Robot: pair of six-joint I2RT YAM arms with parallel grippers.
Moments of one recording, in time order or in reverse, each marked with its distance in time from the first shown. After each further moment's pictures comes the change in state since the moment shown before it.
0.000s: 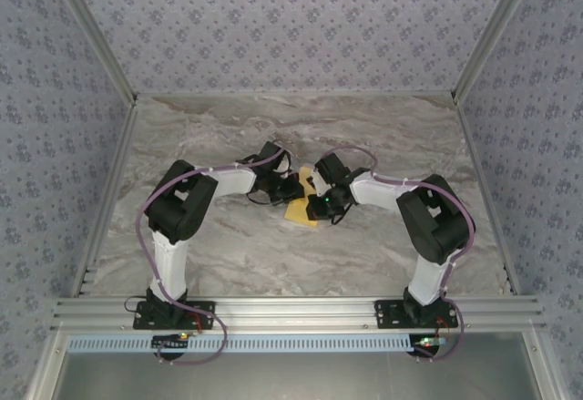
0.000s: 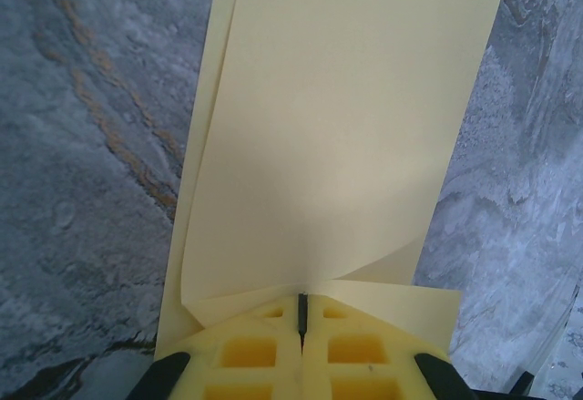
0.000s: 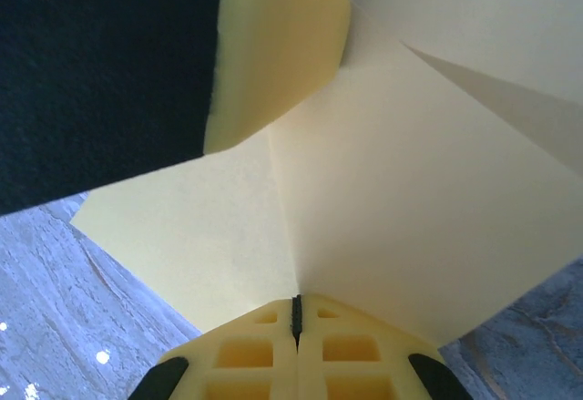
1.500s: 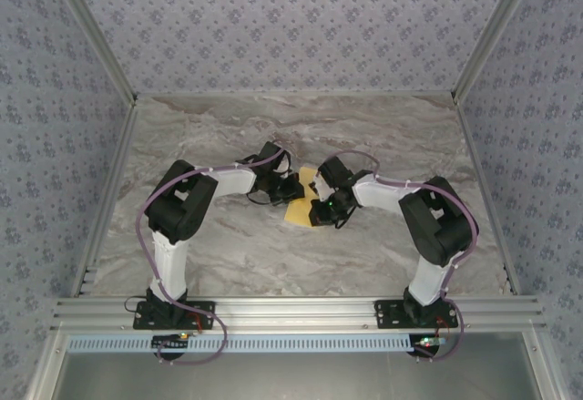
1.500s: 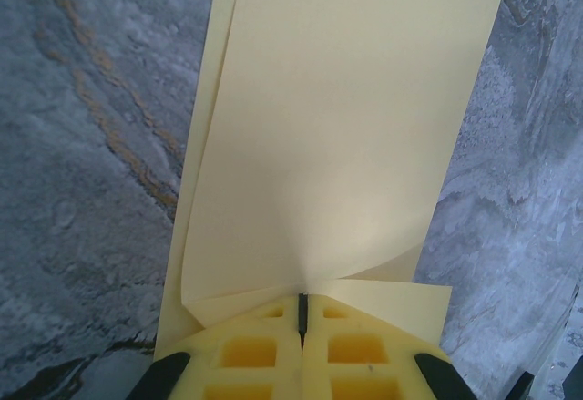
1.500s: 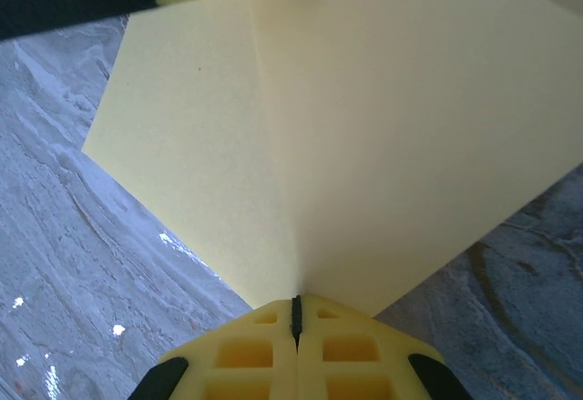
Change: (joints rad) left arm 0.000 0.000 -0.002 0.002 0.000 0.000; right arm -0.004 -0.021 -0.038 -0.034 -0.041 -0.019
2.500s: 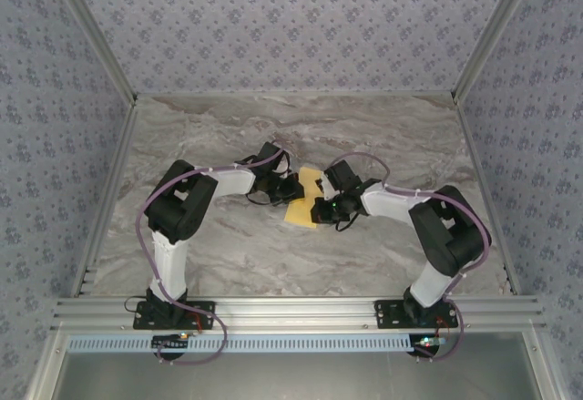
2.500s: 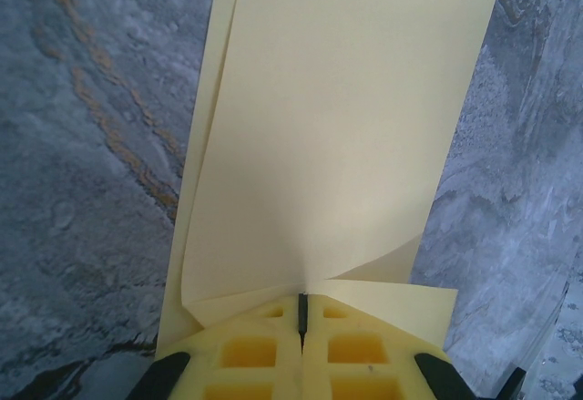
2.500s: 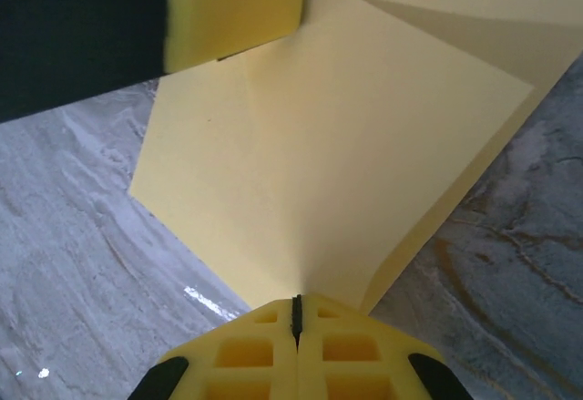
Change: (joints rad) left arm 0.003 0.000 -0.013 0.025 0.018 -0.007; right arm -0.006 -0.087 -0.114 0.179 0.029 0.145
